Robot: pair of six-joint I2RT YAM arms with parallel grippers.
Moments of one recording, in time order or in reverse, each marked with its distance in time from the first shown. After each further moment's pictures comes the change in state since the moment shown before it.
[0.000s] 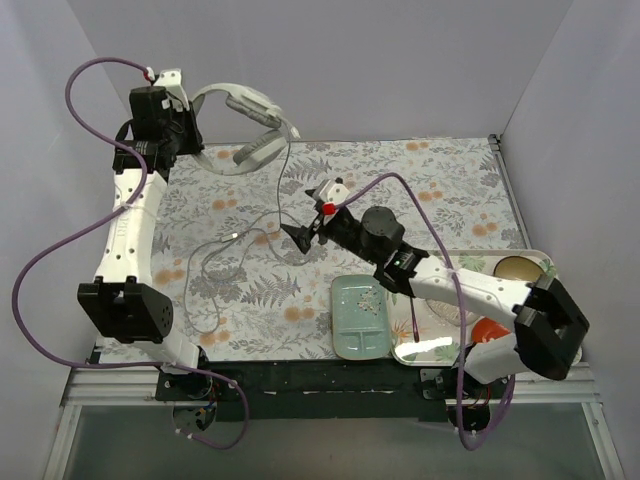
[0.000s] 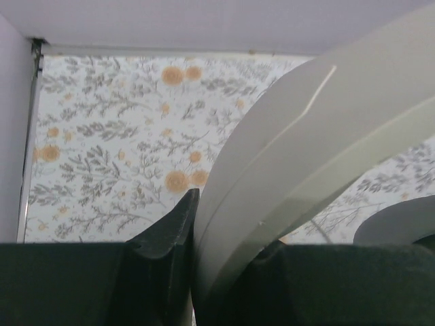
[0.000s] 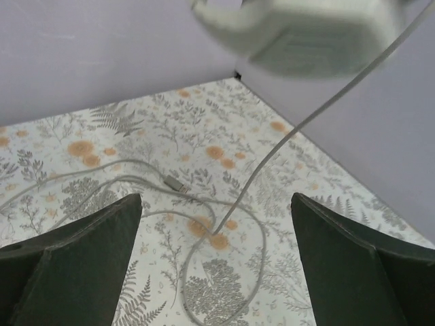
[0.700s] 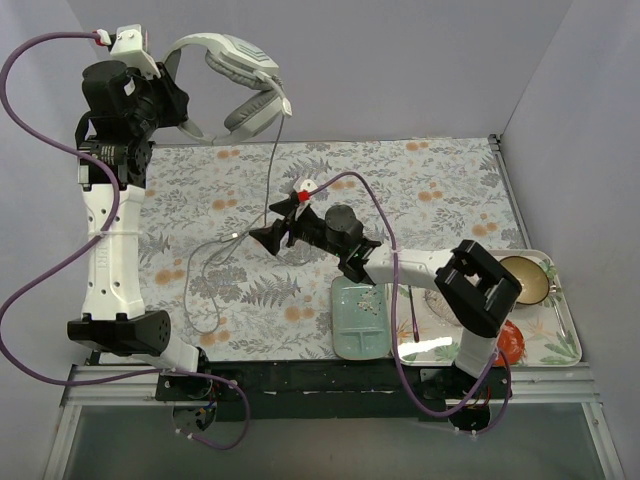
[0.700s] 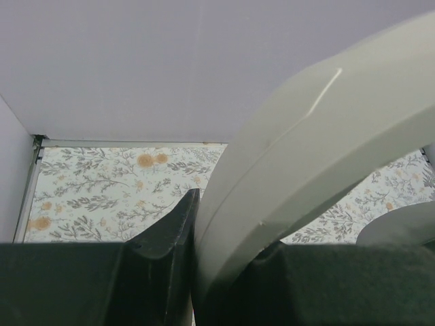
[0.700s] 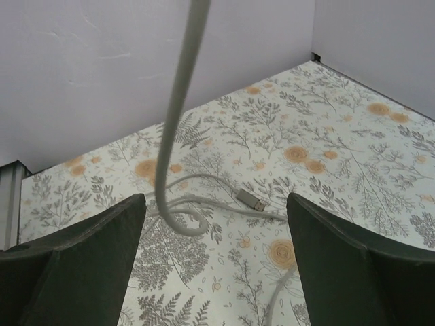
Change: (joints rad) left arm -0.001 -0.085 0.273 -0.023 0.075 -0.092; right arm -0.004 0.408 0.129 0.237 -0.126 0.326
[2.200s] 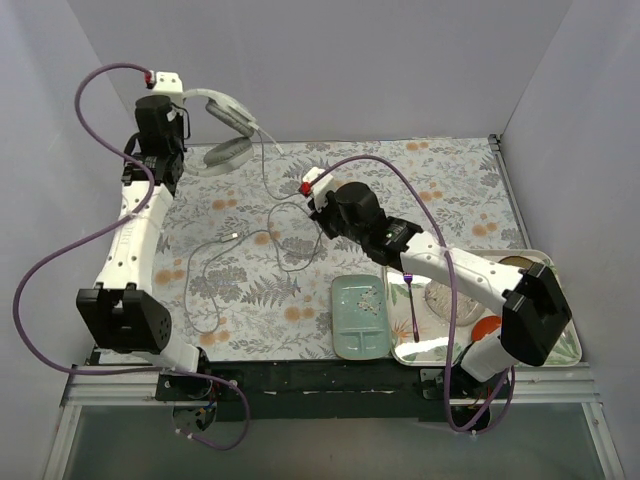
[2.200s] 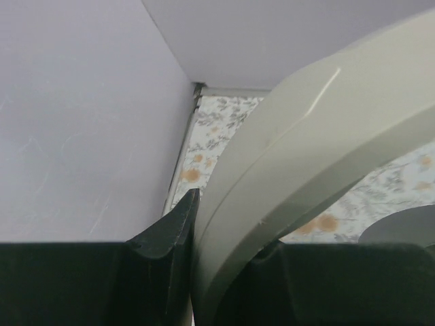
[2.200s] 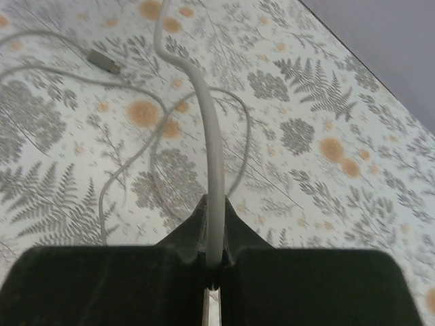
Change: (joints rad) left arm -0.014 -0.014 -0.385 0.261 -0.447 0.328; right arm -0.059 -0.259 0.082 -0.767 0.254 -0.303
